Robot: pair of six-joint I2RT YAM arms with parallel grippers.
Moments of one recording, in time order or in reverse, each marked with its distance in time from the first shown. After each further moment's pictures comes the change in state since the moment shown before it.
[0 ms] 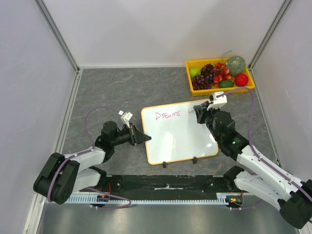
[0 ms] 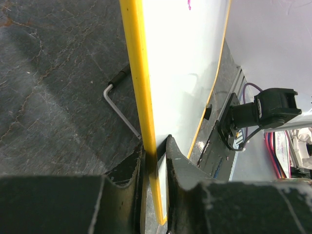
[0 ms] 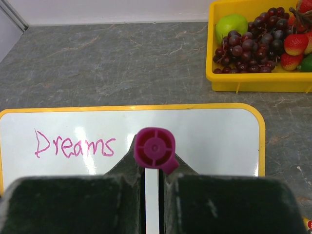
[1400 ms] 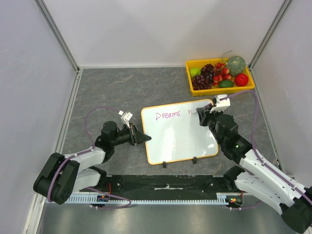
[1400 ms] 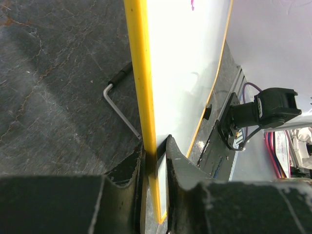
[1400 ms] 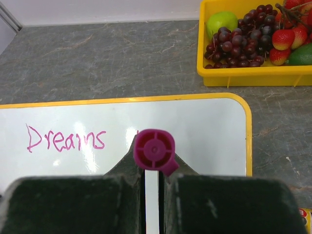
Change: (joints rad) left arm 0.000 0.000 0.000 -0.001 0.001 0.000; right arm 0.002 -0.071 -0.029 -0.040 0.029 0.001
